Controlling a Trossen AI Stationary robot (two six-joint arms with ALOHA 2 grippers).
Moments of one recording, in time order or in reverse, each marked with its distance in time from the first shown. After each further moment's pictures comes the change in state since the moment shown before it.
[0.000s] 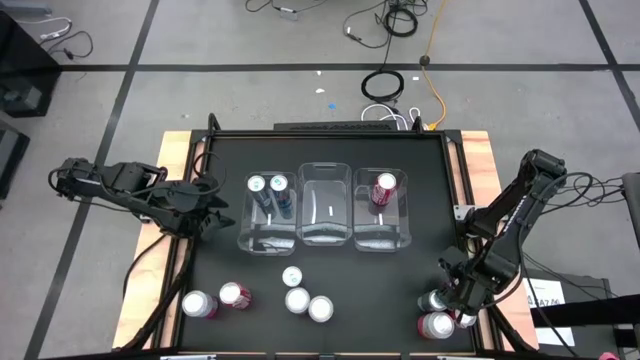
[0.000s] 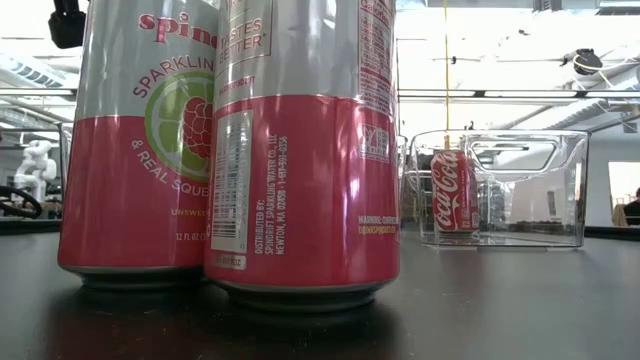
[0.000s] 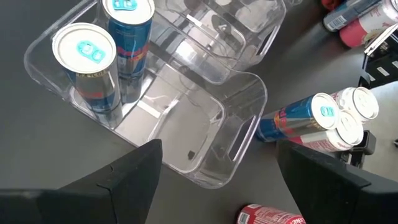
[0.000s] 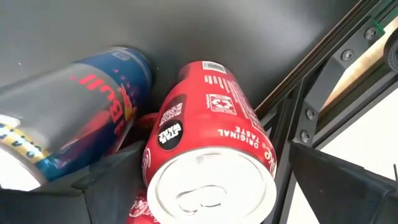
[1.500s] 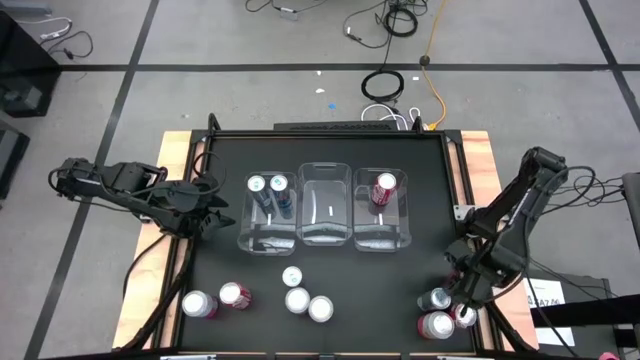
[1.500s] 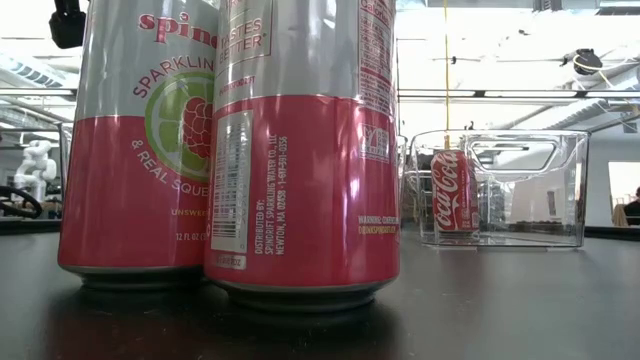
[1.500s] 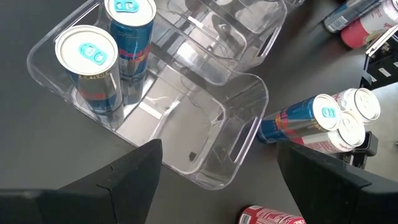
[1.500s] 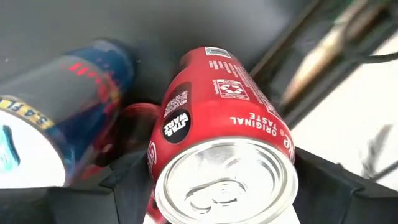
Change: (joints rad) left arm 0.000 0.000 0.000 0.000 -0.007 0.003; right arm -0.013 -0.045 0.064 -0.151 -0.047 0.005
